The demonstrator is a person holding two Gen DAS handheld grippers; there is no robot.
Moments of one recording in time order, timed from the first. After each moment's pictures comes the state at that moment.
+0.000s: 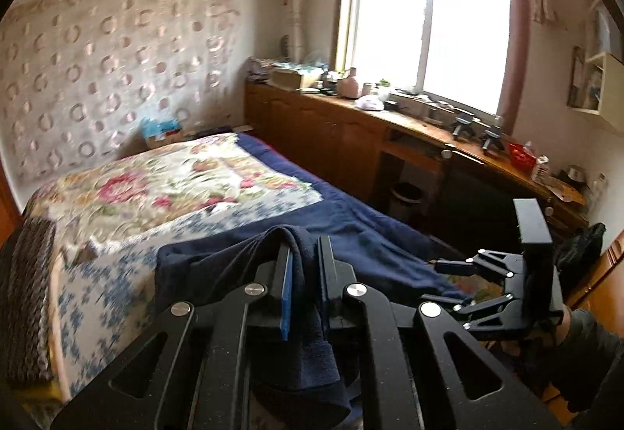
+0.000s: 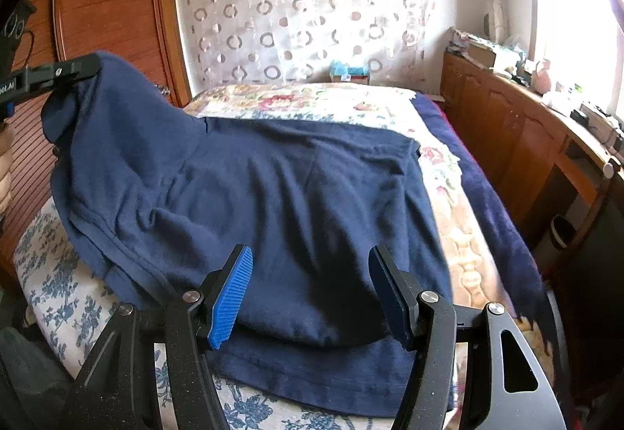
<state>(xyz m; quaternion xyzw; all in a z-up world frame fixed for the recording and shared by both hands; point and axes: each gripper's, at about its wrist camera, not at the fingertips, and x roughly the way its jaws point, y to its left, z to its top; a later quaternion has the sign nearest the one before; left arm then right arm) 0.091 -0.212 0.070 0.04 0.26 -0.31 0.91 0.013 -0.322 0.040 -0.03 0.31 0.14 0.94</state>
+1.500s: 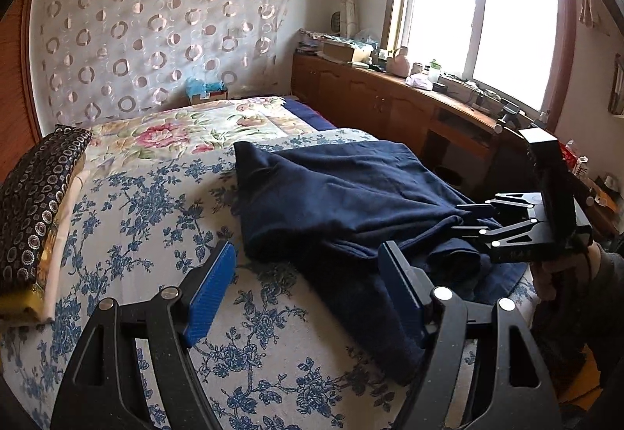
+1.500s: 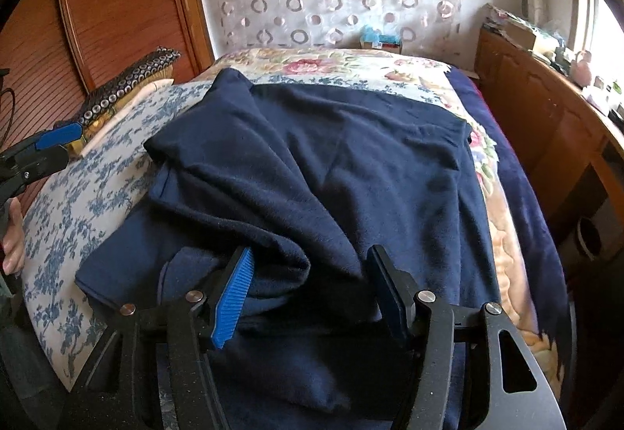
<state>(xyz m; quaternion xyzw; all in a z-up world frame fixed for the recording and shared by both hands) 0.086 -0.156 -0.028 0.01 0.31 -0.23 0.92 0.079 -0.317 0.020 -0.05 0.38 0.20 0.90</state>
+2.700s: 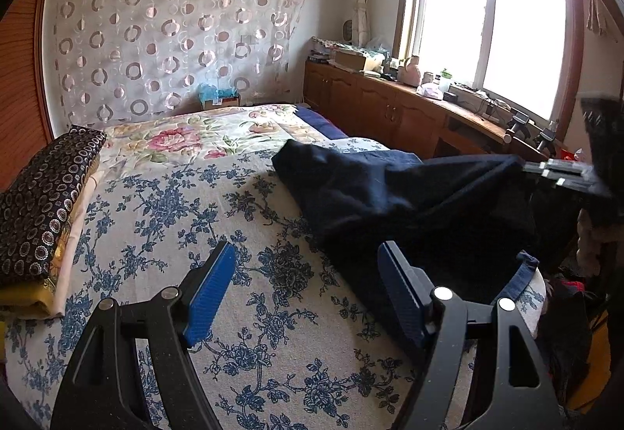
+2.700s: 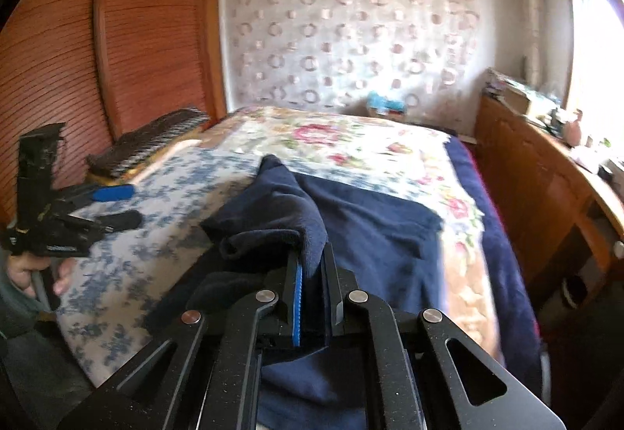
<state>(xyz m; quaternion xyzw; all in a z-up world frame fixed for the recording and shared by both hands) 0.084 -0.149 -0.027 0.01 0.29 -0.21 0.93 0.011 -0.346 0.086 -0.06 0.28 0.18 0.94</state>
